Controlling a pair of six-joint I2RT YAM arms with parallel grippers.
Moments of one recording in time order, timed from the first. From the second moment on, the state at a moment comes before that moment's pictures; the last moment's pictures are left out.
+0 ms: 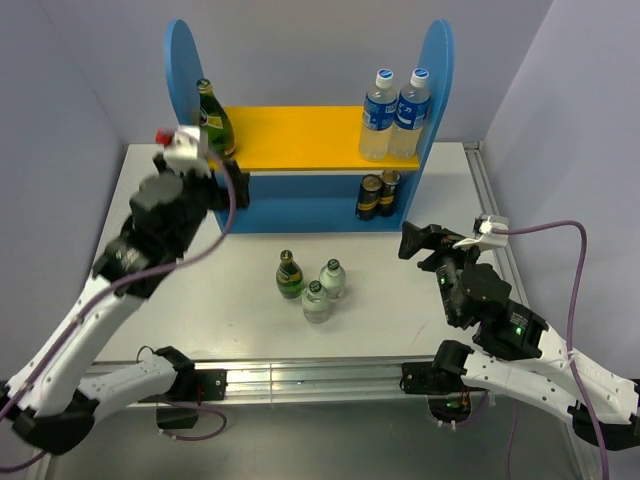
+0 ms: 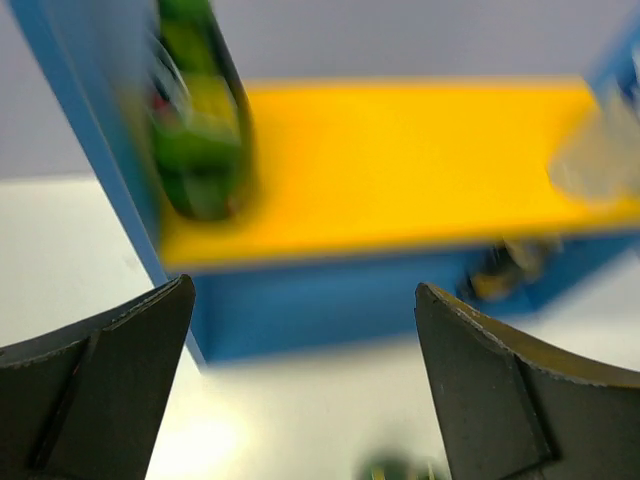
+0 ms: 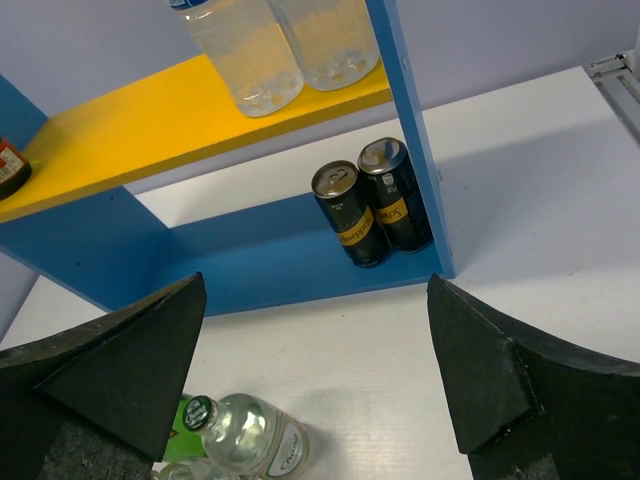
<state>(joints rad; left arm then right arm) -0.57 1.09 1.41 -0.40 -0.39 -0.17 1.01 0.50 0.78 -0.33 0.98 0.41</state>
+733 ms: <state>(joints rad) -0.94 1.00 0.74 -0.17 -0.45 -0.47 1.01 0.53 0.78 -0.33 1.00 0.41</state>
